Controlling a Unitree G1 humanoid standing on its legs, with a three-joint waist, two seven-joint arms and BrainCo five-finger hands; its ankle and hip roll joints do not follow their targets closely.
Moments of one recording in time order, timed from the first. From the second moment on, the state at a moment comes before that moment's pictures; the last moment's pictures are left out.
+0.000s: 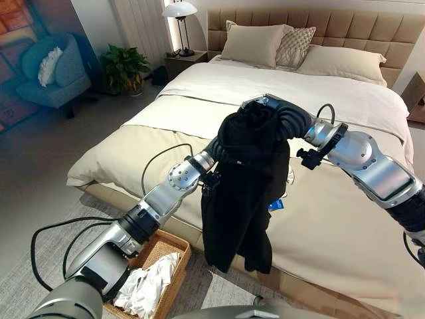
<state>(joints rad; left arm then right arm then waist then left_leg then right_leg) -0.64 0.43 -0.65 0.15 -0.38 -0.16 -0.08 -0.71 -0.96 0.54 -0.19 0.39 -0.11 0.19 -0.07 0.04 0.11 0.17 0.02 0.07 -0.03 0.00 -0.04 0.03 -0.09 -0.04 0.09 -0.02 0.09</state>
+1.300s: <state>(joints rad) 0.06 0.80 0.07 0.10 -0.69 -0.06 -0.14 -0.17 -0.79 -0.05 0.08 0.22 -0.10 -0.01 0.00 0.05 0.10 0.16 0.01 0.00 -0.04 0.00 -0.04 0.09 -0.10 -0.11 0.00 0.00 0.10</state>
